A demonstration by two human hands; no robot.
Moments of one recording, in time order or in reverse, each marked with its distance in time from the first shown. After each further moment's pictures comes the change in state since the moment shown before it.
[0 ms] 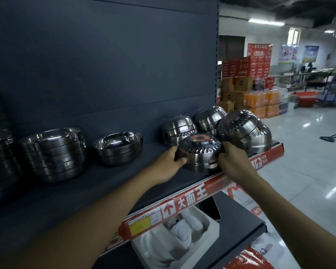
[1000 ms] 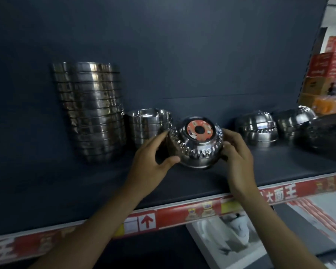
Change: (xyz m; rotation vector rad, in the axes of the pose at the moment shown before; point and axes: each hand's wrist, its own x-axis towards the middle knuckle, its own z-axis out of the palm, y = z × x) left_hand -0.186 -0.090 -0.123 0.100 0.673 0.146; right_hand -0.084 -0.128 0.138 0.763 0.006 -0.301
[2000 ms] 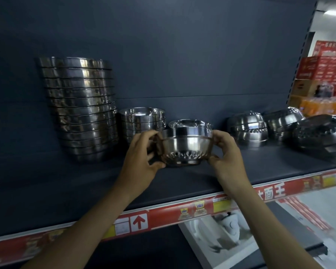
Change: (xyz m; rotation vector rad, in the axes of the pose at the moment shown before) left_hand 0.003 -0.010 0.003 -0.231 0.013 -0.019; right_hand 0.013 0.022 -0.005 -0.062 -0.151 -0.101
